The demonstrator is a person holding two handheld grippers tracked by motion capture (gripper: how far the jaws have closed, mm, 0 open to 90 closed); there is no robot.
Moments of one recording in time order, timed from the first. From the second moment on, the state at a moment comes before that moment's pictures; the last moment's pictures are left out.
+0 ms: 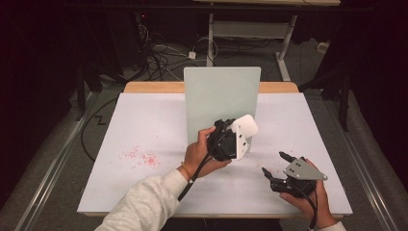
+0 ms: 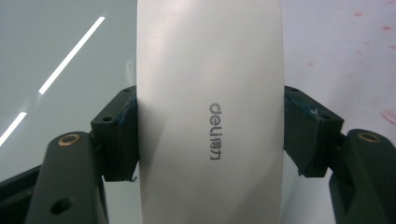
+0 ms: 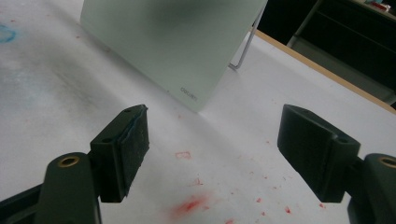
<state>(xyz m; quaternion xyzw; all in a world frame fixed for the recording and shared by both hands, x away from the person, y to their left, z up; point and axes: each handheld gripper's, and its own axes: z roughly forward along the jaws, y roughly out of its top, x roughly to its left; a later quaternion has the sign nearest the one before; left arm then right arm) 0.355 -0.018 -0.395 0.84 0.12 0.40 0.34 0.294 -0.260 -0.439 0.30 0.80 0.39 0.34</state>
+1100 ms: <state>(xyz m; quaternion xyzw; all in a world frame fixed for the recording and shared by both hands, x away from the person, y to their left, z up) 0.311 0.047 -0.432 0.94 0.03 0.15 0.30 0.296 -0.255 -0.440 0.30 0.80 0.39 0.34</state>
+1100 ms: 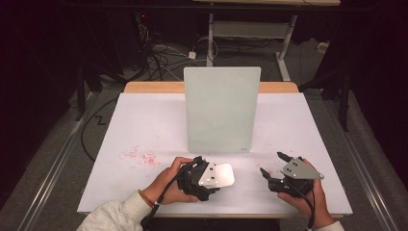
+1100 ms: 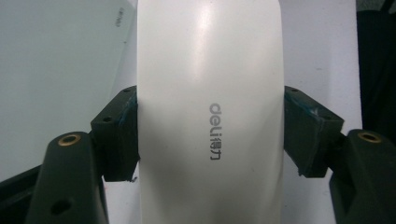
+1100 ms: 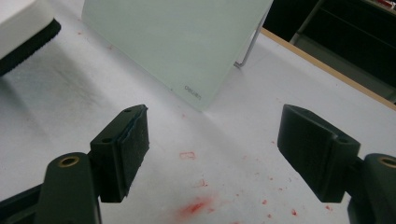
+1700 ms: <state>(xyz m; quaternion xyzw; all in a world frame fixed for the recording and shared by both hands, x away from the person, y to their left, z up) 0.321 0.021 -0.445 0.94 0.02 0.12 0.32 0.297 -0.255 -0.443 0.30 0.81 0.39 0.34</state>
